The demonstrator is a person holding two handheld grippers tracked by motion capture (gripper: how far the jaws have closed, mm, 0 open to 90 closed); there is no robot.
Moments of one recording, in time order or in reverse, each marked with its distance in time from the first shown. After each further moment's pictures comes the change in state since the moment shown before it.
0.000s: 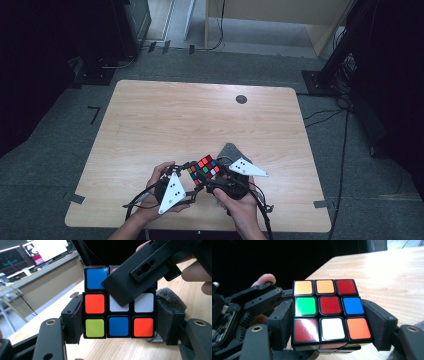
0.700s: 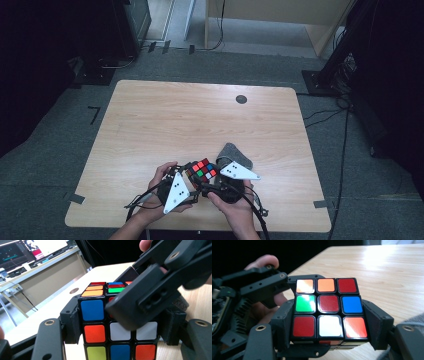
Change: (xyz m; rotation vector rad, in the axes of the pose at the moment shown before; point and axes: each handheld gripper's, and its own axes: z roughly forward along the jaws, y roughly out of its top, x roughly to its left) left arm -0.001 0.001 0.004 0.034 0.003 -0.028; right arm 0.012 -0.006 0.006 0.064 -0.056 -0.090
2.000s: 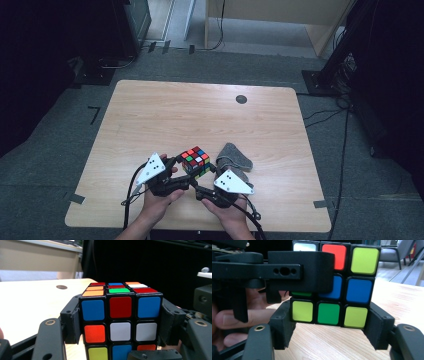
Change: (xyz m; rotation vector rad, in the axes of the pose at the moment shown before) left arm 0.040 0.003 -0.010 -0.145 -0.096 -0.620; right arm 0.010 -0.020 0.012 -0.195 -0.014 -0.206
